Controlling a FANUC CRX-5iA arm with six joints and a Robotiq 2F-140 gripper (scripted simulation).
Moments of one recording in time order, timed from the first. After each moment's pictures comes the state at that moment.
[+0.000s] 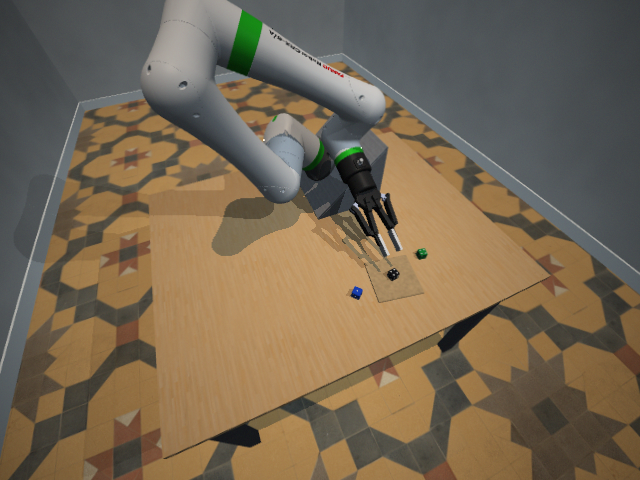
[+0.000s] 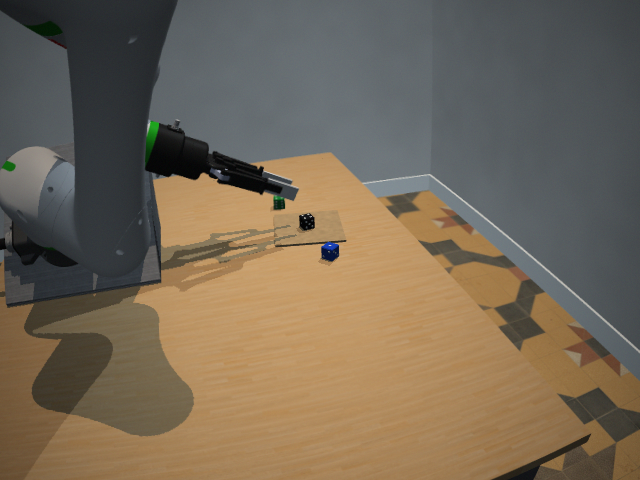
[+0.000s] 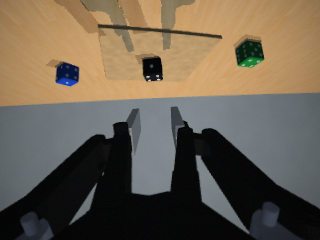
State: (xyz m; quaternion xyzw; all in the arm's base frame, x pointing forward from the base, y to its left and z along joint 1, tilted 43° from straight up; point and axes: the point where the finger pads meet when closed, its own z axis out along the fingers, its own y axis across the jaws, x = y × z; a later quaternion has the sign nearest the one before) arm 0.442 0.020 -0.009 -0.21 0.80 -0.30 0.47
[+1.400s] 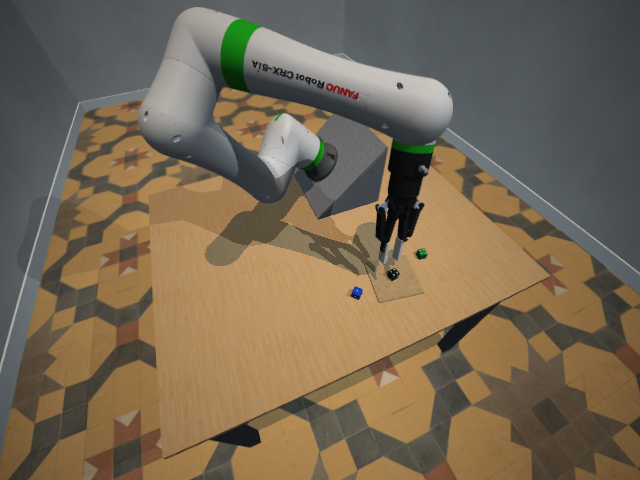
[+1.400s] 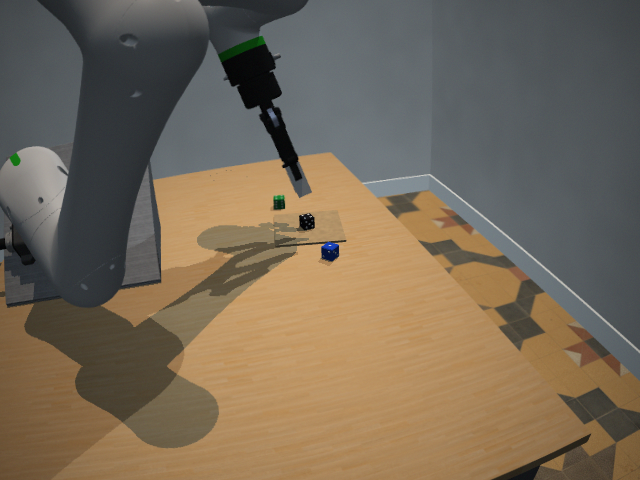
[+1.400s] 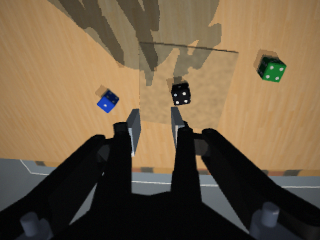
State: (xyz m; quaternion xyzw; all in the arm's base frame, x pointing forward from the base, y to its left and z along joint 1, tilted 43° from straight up) arm 0.477 0.019 0.016 -0.03 0.88 -0.45 0.15
